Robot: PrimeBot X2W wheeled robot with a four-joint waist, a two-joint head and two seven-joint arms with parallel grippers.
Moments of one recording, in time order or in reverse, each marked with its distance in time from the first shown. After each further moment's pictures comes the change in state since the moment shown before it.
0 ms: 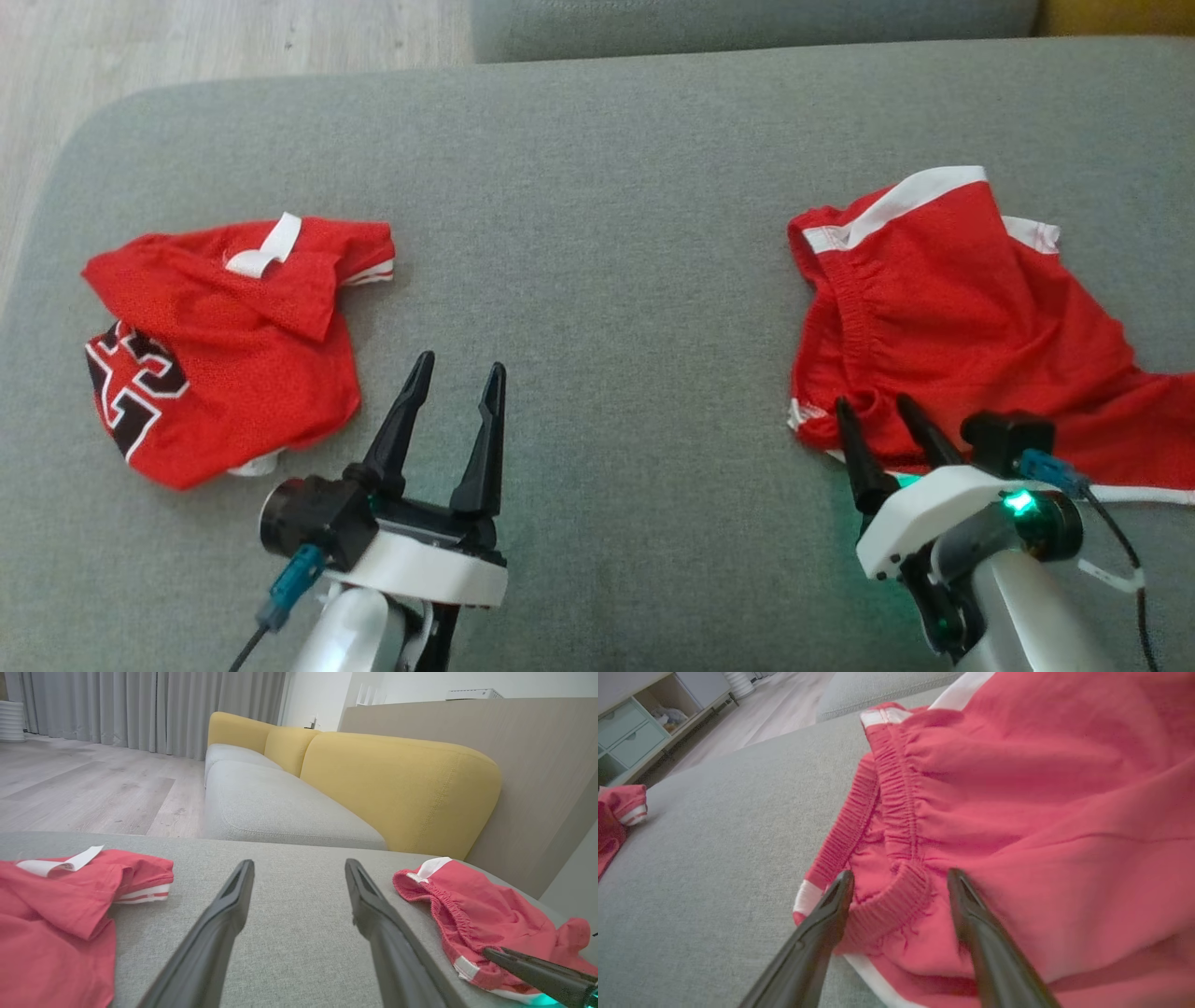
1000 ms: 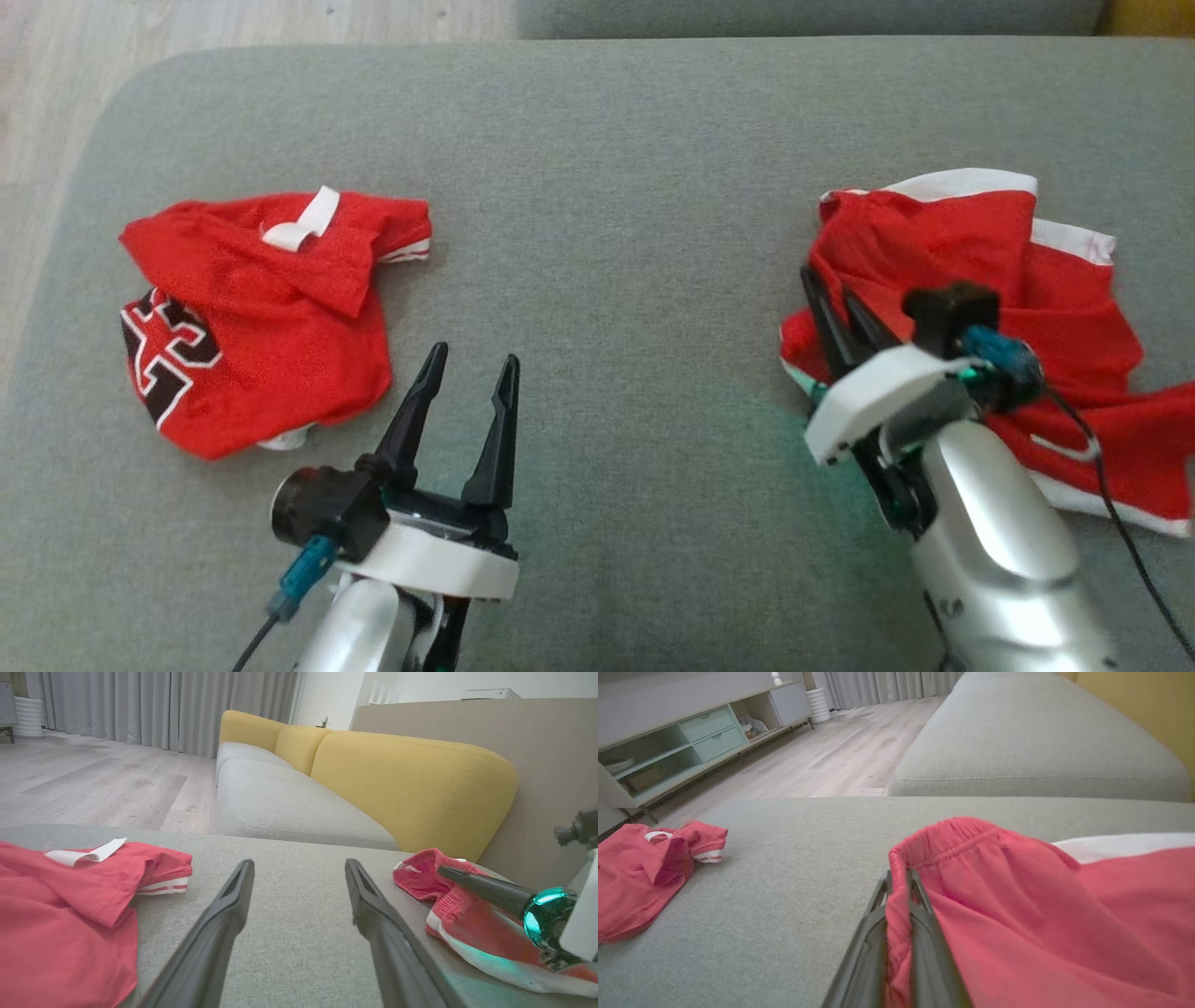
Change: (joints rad) left arm -0.021 0.000 -0.028 0.001 -0.012 0.003 0.000; right arm -0.231 -0.003 0.123 0.054 -0.061 0.000 -0.054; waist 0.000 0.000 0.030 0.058
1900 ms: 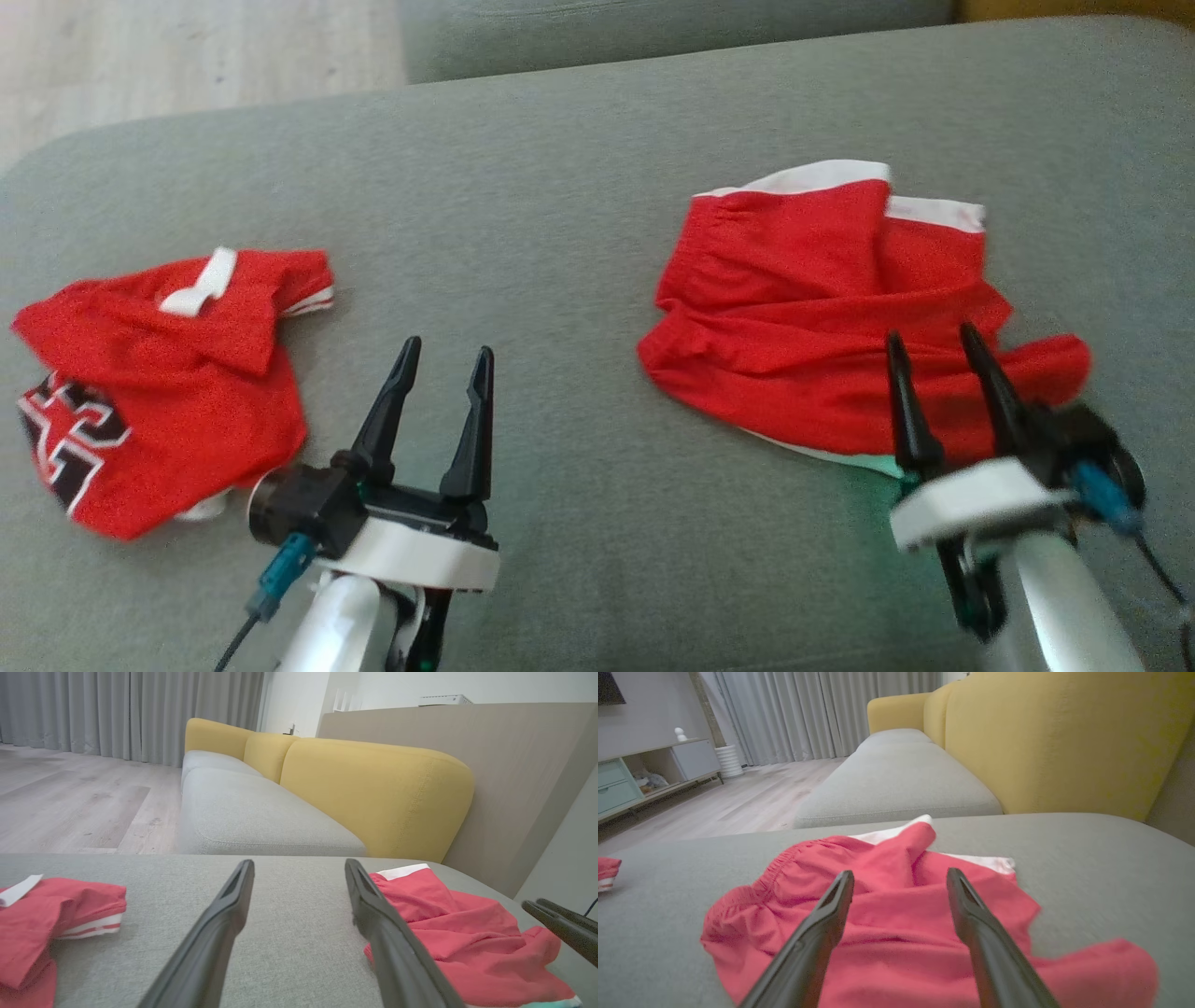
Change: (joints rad) left arm 0.001 0.000 0.042 -0.002 0.012 0.005 0.000; right arm 0.205 -0.002 -0.180 -0.120 -0.119 0.000 -0.213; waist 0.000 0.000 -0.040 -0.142
